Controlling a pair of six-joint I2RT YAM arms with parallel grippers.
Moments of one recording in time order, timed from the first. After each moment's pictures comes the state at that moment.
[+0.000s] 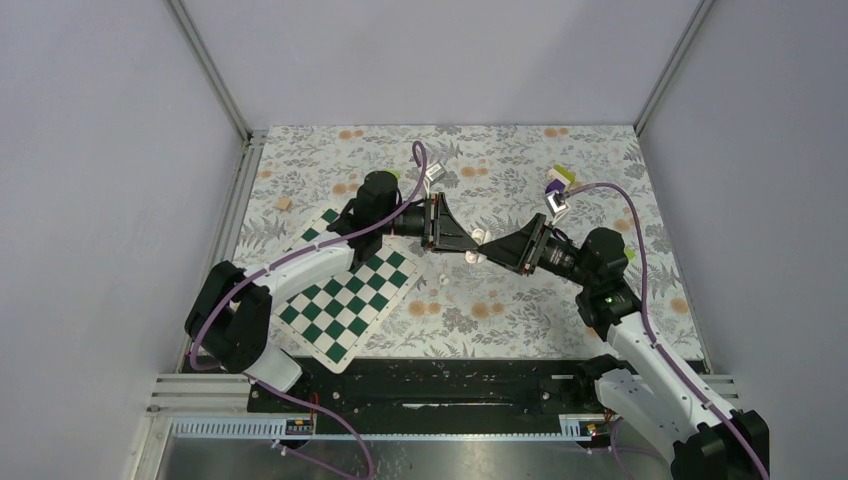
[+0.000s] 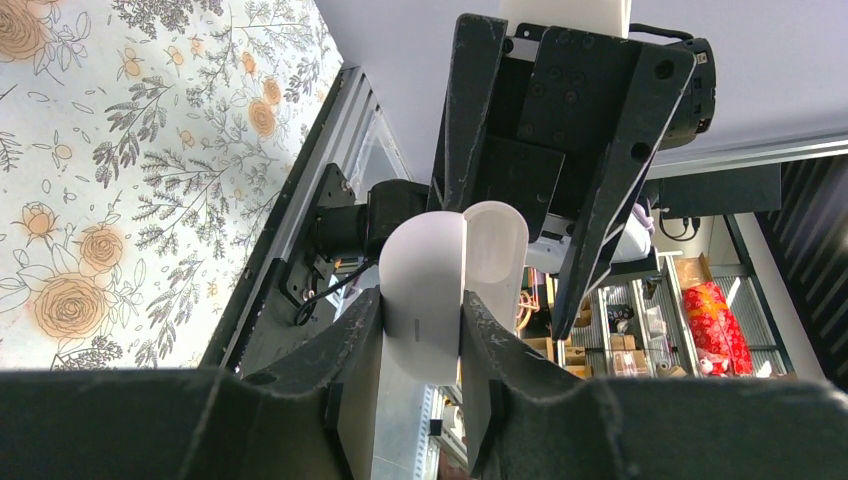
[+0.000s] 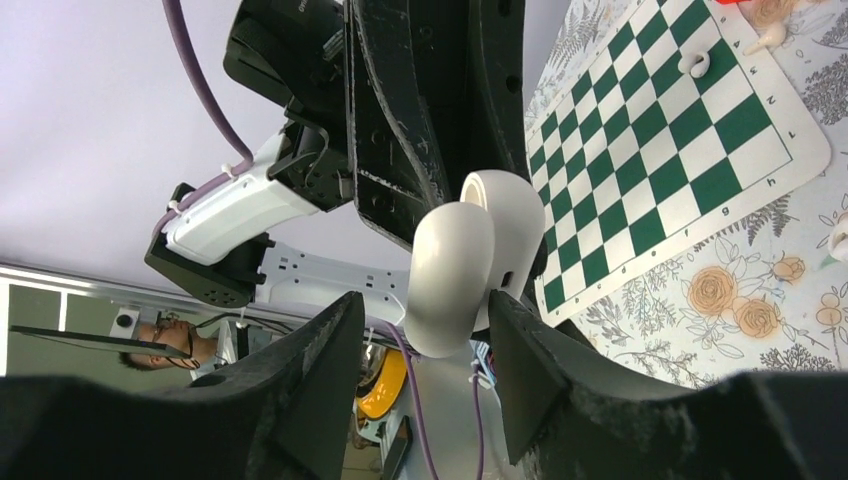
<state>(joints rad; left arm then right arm) -0.64 1.53 1.01 0.33 0.94 -1.08 0.35 0.81 0.51 0.29 -0.74 1.17</state>
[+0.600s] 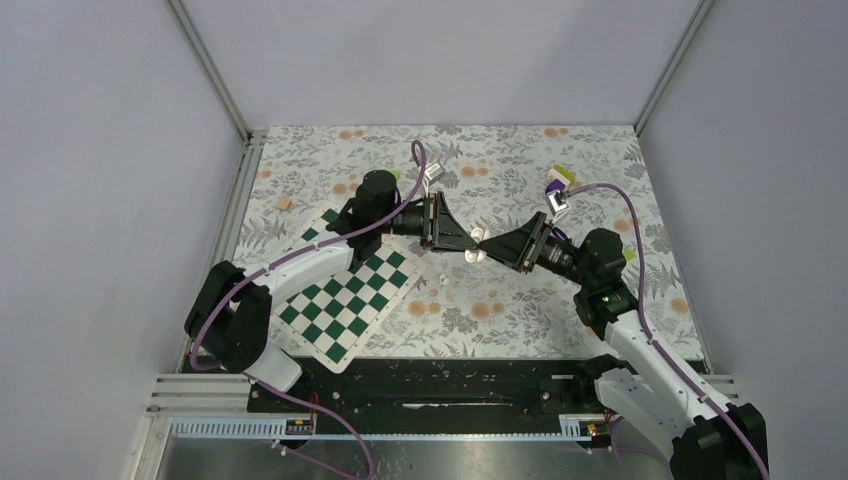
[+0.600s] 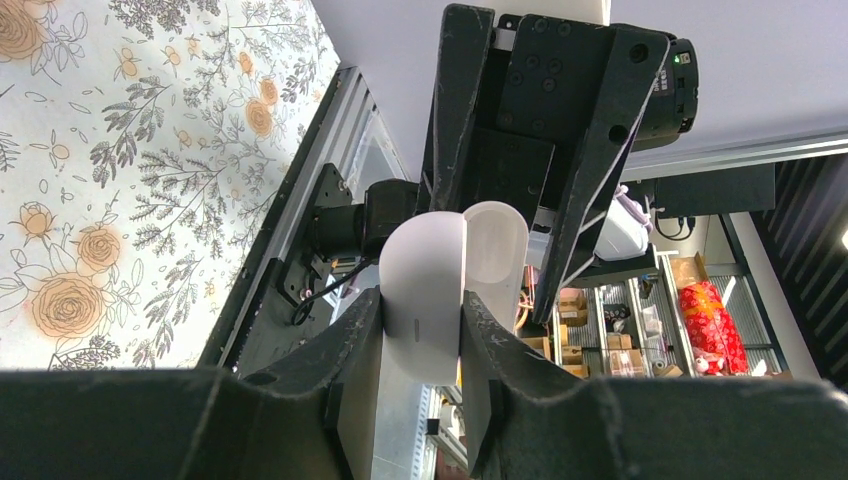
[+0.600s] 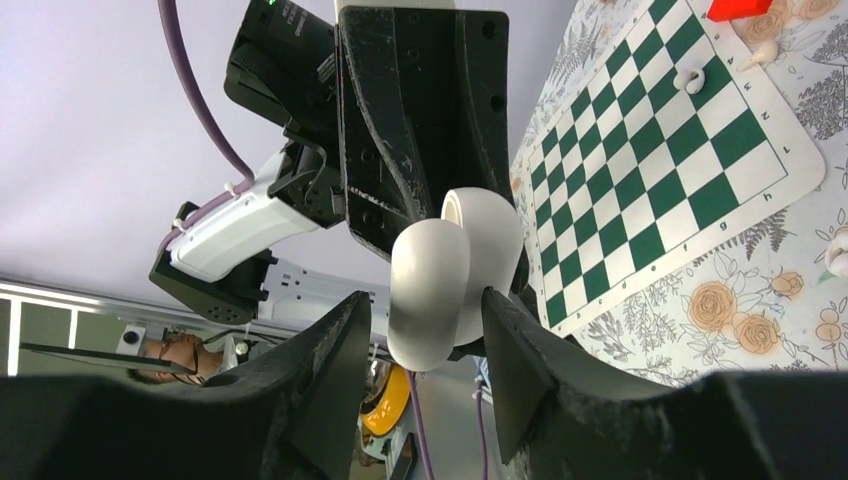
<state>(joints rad) -0.64 1.53 1.01 0.34 0.95 -1.09 0.34 0.83 0.49 0.36 -0.71 1.20</state>
